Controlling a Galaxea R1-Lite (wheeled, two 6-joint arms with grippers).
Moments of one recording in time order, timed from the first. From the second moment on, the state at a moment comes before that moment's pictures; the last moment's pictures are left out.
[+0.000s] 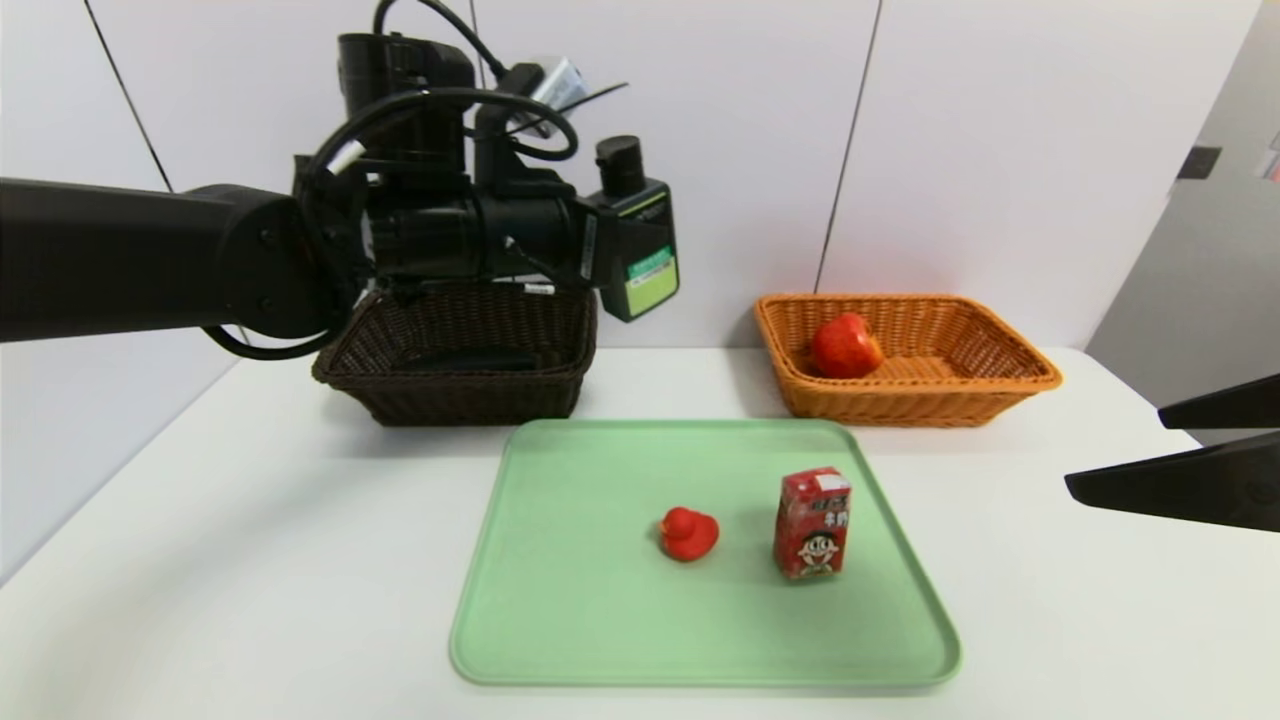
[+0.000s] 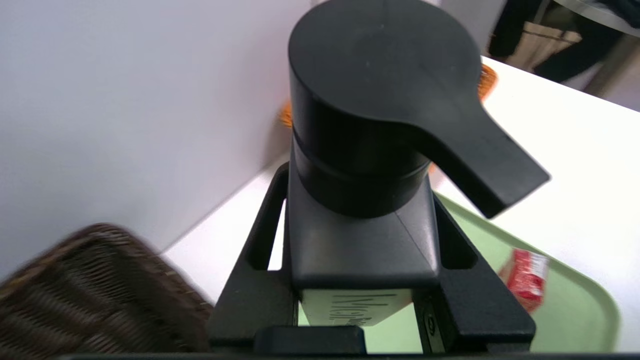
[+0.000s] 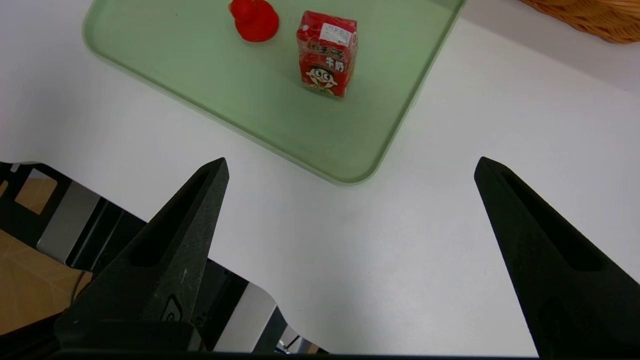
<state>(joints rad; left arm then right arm) -0.49 1.87 -1.55 -0.23 -0.40 0.07 0.58 1.27 -1.49 0.96 -0.04 0.09</state>
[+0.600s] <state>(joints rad) -0.12 1.89 -1.55 -0.15 -0.40 0.07 0.58 1.27 -1.49 0.96 -0.03 0.08</state>
